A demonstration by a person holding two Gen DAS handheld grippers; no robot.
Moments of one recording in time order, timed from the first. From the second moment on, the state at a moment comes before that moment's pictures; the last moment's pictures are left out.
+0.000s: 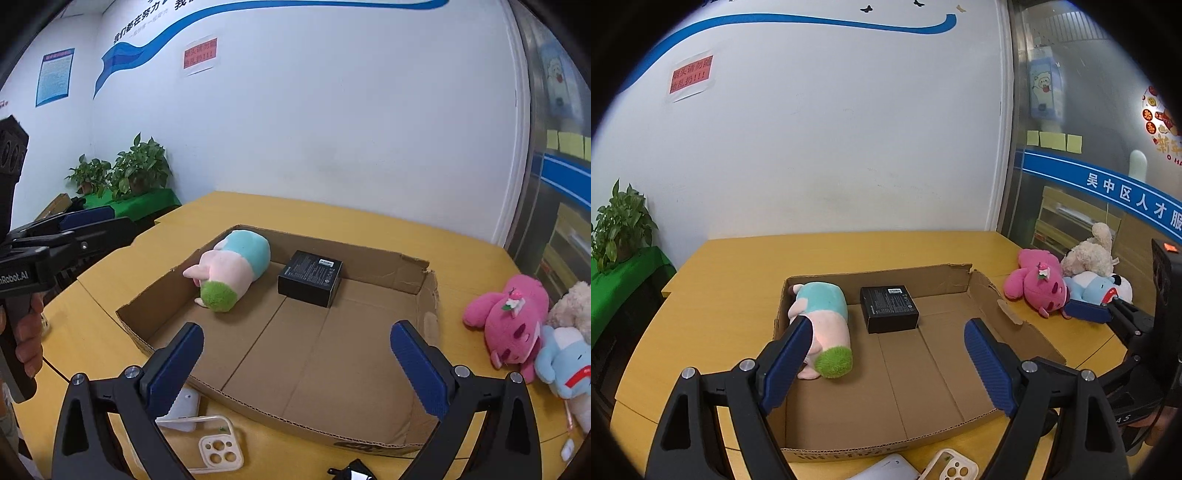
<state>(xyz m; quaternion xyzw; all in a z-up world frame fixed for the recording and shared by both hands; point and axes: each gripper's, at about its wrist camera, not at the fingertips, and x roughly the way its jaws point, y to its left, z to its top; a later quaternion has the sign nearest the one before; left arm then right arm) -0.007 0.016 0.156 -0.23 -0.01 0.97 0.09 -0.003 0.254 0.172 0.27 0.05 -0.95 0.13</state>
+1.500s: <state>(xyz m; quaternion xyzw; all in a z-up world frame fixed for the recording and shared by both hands) 0.014 0.132 -0.010 -0.48 -0.11 0.81 0.32 0.091 0.337 -0.004 0.47 0.07 -0.86 0.18</state>
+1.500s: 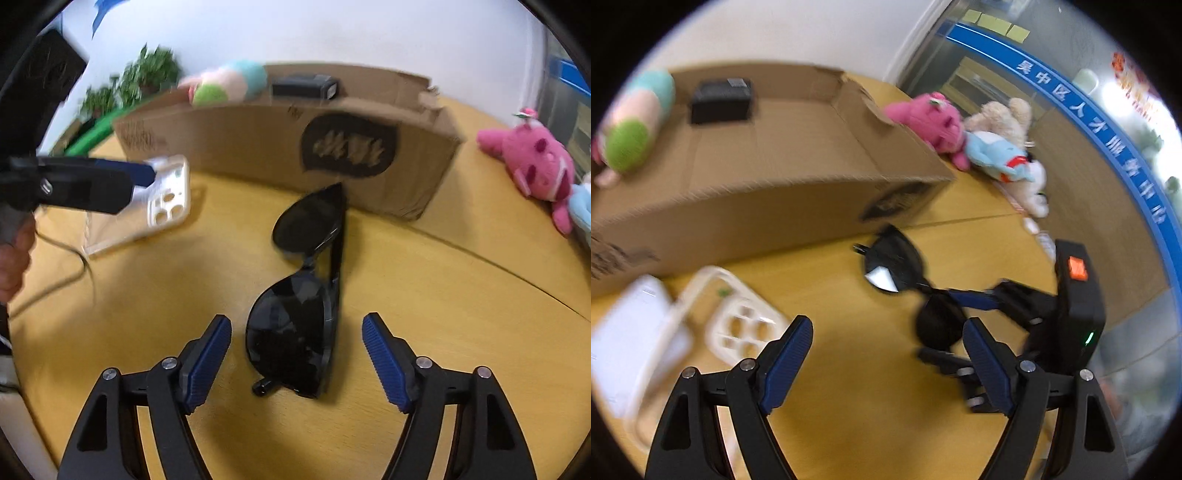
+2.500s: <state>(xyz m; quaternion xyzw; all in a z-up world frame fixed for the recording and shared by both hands) 0.010 0.169 0.031 -0.45 -0.11 0.81 0.35 0.145 0.288 0.058 0.37 0.01 -0.92 0.15</state>
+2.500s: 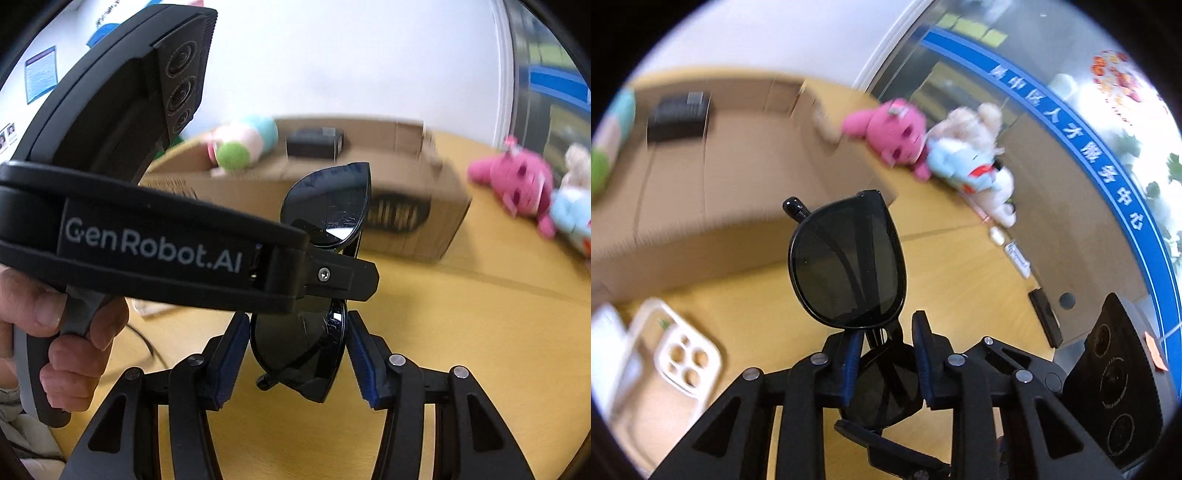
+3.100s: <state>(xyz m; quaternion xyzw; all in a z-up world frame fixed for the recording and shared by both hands) -0.082 0.132 0.242 -0.29 -0.08 0.88 0.37 0.054 0.271 0.260 0.20 0.07 -0.96 0.16</state>
